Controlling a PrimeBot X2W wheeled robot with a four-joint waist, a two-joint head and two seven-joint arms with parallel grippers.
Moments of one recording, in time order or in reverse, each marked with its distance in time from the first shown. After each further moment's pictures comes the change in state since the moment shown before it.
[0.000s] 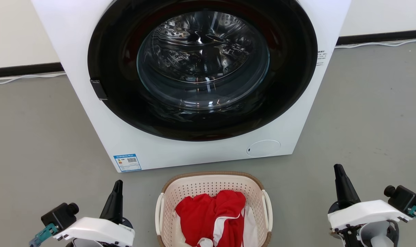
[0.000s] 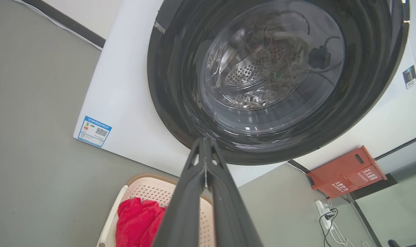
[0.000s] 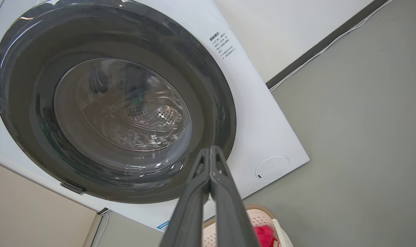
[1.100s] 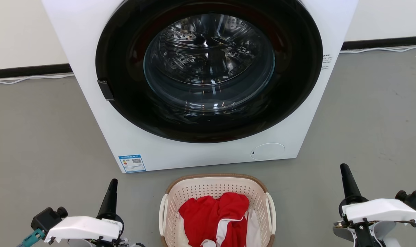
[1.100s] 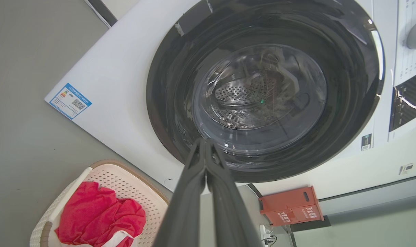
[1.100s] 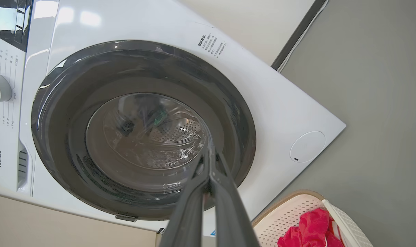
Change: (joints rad) left arm 0.000 -0.009 0.045 -0.026 -0.322 0.000 0.099; right arm 0.008 0.013 -0.053 -0.043 0.334 0.000 0.094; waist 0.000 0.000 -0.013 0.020
